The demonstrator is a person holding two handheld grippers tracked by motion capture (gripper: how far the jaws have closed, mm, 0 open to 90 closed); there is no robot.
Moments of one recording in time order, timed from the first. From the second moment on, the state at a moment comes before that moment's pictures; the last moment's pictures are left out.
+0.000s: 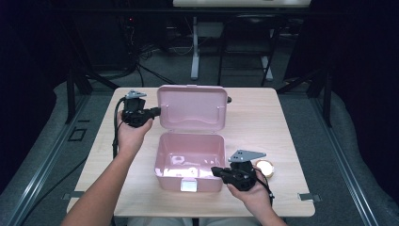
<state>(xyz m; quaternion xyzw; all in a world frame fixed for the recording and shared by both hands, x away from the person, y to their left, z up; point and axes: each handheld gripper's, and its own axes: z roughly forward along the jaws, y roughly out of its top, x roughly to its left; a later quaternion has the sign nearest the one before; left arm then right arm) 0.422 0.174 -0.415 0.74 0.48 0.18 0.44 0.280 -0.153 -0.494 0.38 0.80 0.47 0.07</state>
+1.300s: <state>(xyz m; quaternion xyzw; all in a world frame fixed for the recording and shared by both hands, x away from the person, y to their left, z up) 0.450 0.177 -0.431 0.72 0.53 0.14 0.43 0.281 -0.155 -0.495 0.38 0.79 0.48 0.07</state>
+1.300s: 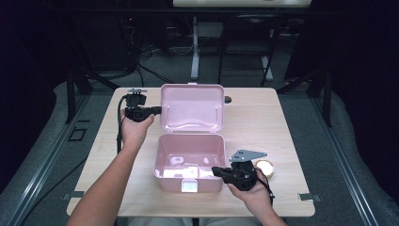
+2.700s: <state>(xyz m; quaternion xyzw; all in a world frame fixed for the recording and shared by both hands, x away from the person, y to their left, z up) 0.394 0.191 -0.455 0.75 0.47 0.11 0.45 0.277 -0.145 -0.500 0.38 0.79 0.48 0.05</state>
